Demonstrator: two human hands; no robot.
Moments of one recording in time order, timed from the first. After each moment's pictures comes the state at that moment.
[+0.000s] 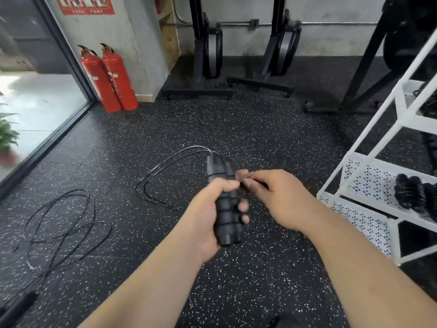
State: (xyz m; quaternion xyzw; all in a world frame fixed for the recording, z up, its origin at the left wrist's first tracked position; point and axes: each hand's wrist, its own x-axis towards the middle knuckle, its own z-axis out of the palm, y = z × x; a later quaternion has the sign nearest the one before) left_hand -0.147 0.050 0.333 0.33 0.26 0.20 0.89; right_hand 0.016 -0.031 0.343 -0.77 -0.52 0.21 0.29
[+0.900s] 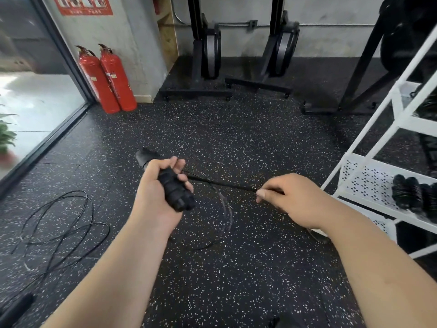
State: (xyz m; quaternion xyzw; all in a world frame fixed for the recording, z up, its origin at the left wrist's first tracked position) left_hand -0.177 0.119 0.337 0.17 0.35 0.38 0.84; right_hand 0.046 -0.048 0.343 -0.79 -0.52 0.25 0.21
